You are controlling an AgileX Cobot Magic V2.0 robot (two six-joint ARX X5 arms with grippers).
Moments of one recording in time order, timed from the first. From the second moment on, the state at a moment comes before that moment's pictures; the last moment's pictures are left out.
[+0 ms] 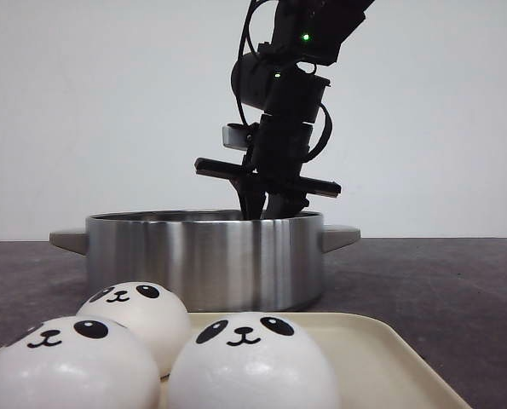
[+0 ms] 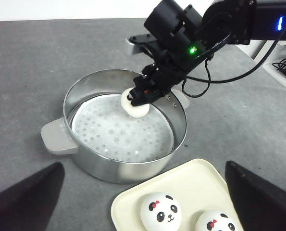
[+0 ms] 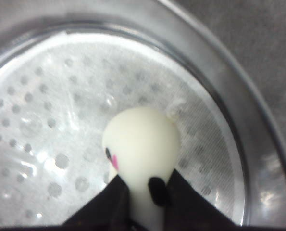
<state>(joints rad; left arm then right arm) -0.34 0.54 0.99 -0.87 0.28 -0.12 0.59 2.15 1.80 -0.76 -0.08 0.35</state>
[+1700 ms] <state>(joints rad) -0.69 1.19 0.85 -0.78 0.23 -0.37 1.00 1.14 1.88 -1.01 0.45 0.25</state>
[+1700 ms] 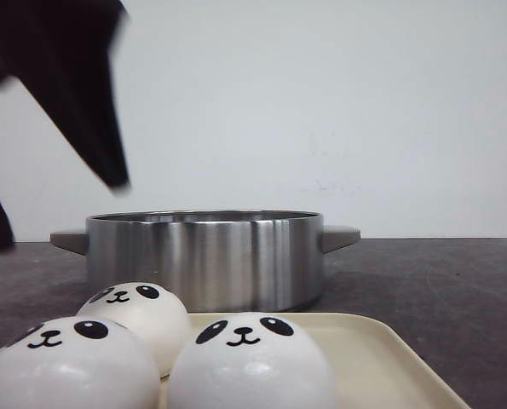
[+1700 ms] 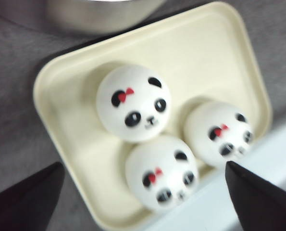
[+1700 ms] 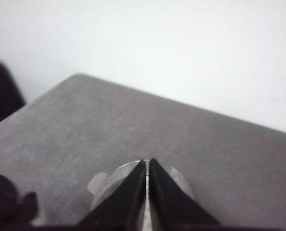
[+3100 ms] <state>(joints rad) -0.76 1.27 1.06 -0.70 0.28 -0.43 1.00 1.11 1.88 -1.22 0.53 0.35</state>
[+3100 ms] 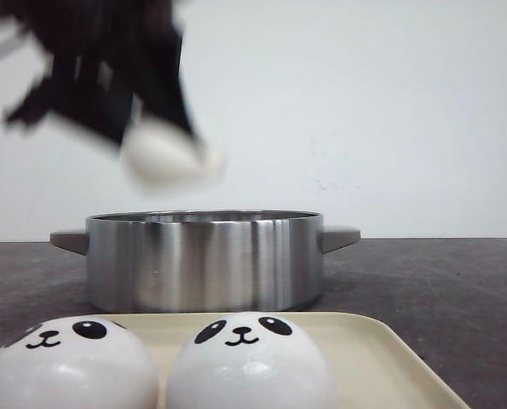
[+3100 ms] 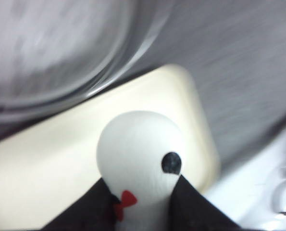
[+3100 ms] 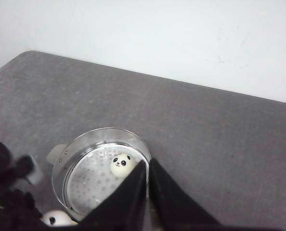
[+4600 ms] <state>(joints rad) -0.47 2.03 1.63 -0.78 0.00 -0.14 1.00 1.11 1.88 -1.25 0.58 0.37</state>
